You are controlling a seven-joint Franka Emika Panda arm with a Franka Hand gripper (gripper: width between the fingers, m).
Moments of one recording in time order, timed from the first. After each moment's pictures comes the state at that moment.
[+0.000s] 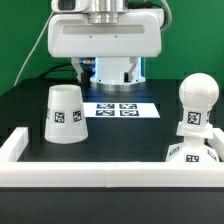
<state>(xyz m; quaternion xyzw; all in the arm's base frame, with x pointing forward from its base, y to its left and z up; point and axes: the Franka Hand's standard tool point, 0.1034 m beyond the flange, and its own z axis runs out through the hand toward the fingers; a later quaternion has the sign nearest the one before) 0.486 -0.059 0.114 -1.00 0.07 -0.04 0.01</state>
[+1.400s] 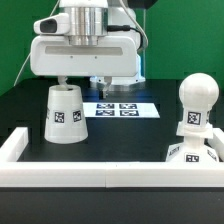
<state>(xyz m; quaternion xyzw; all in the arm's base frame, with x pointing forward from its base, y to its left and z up) 0.466 -0.092 0.076 -1.00 0.04 -0.02 0.00</state>
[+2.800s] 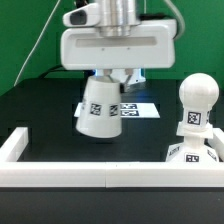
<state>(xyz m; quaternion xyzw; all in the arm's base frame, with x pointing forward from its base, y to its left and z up) 0.510 -0.014 0.105 -1.00 0.09 -0.02 0.03</state>
